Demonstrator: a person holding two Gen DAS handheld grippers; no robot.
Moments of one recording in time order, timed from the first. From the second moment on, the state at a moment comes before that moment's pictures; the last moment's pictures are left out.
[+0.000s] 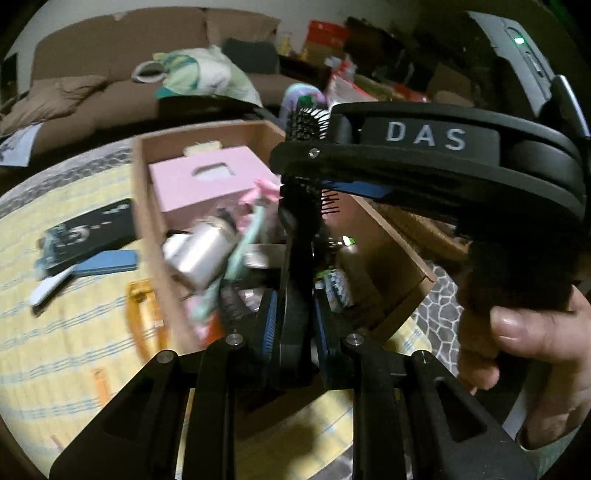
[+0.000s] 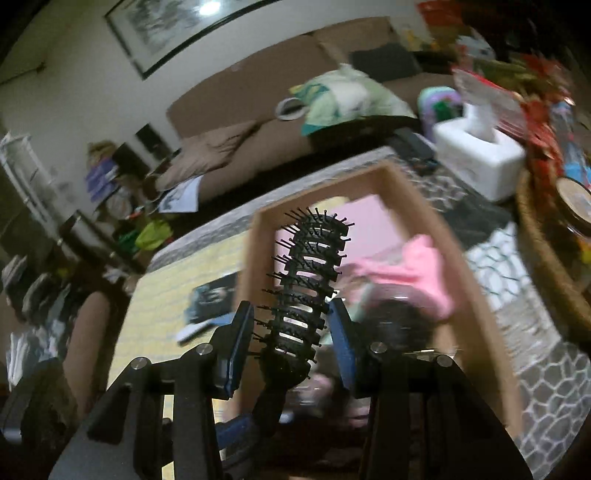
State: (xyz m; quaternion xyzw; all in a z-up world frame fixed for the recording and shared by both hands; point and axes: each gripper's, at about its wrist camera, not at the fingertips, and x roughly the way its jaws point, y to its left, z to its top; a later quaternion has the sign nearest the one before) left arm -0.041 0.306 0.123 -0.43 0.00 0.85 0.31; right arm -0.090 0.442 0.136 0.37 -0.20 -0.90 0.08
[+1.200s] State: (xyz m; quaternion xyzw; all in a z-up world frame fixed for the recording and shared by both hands) left arm -0.091 0.259 0.139 -0.46 0.04 0.86 0.23; right arm -0.163 0.477 0.118 0.47 -0.18 -0.87 -0.01
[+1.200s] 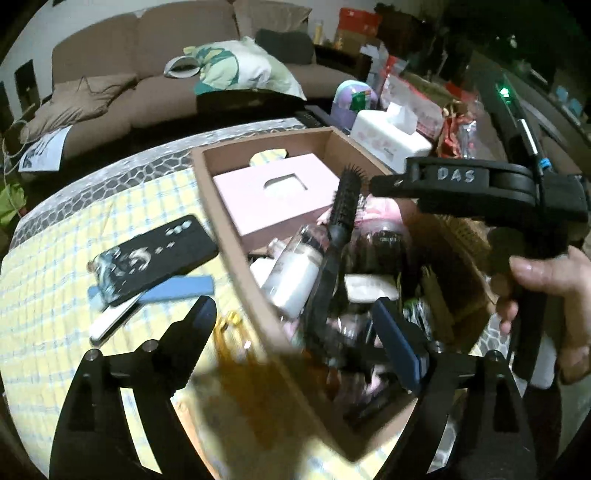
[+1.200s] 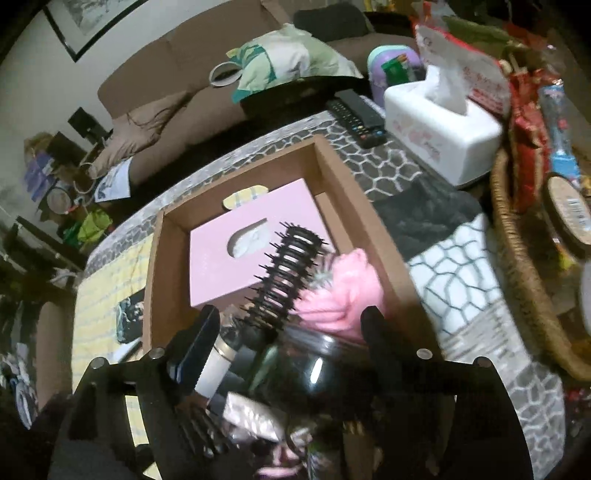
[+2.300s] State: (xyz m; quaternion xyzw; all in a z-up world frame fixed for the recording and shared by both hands) left arm 0.034 0.010 0.046 -0.50 -0.06 0.86 0.06; right arm -0.023 0.224 0.059 0.49 -0.08 -0.84 0.21
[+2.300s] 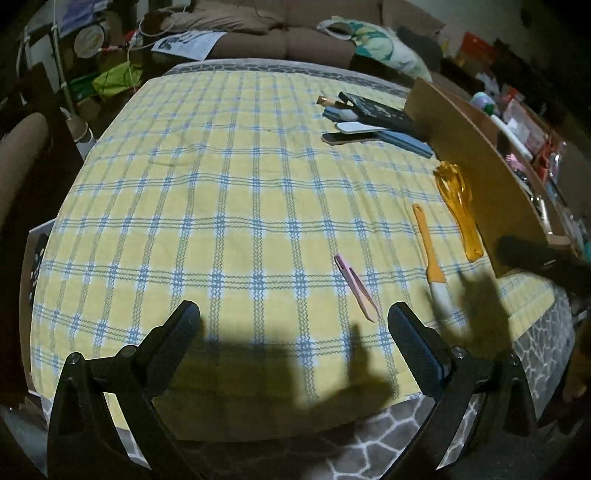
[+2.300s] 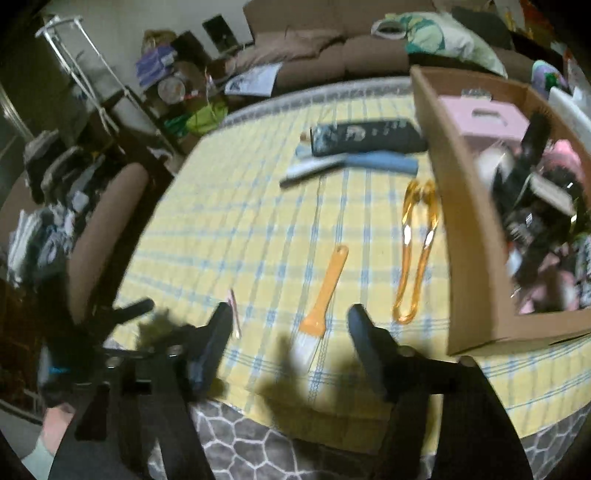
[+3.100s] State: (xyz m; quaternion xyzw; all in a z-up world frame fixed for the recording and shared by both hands) left arm 0.028 0.031 0.043 -0.50 -0.05 0.86 0.05; right arm -0.024 0.207 0.007 0.49 0.01 -0.85 0.17
